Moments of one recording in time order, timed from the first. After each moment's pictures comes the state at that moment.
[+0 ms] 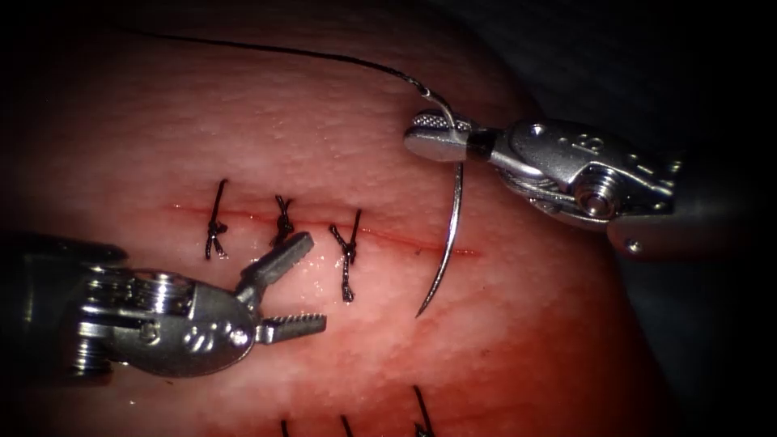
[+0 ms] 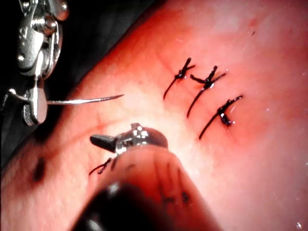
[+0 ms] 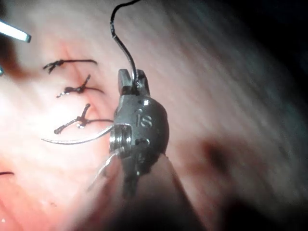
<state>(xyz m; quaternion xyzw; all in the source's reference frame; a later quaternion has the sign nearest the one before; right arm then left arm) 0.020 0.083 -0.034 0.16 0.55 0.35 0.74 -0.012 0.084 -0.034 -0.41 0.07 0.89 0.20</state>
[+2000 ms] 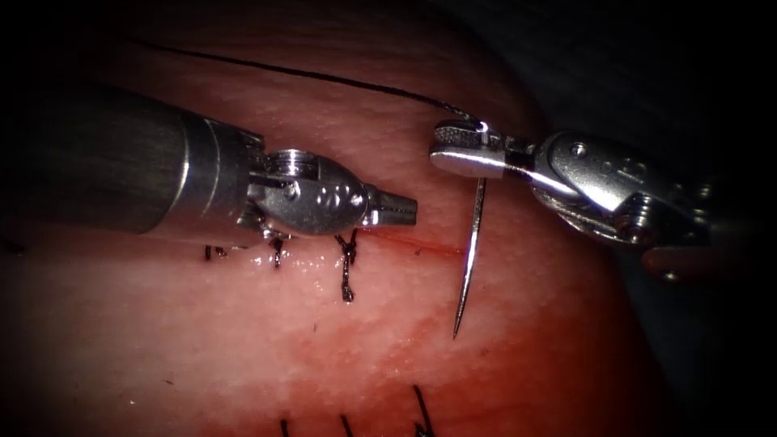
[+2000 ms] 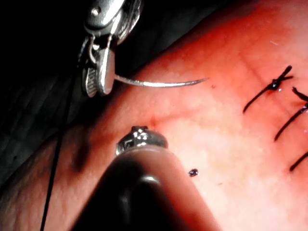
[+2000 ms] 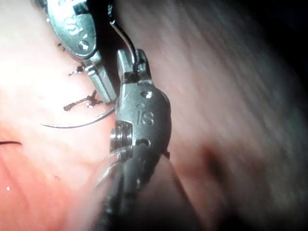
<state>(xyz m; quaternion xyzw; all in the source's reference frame) 0.019 0.081 -0.037 0.11 0.61 0.28 0.73 -0.021 0.089 -0.022 -0.34 -0.06 0.92 0.17</state>
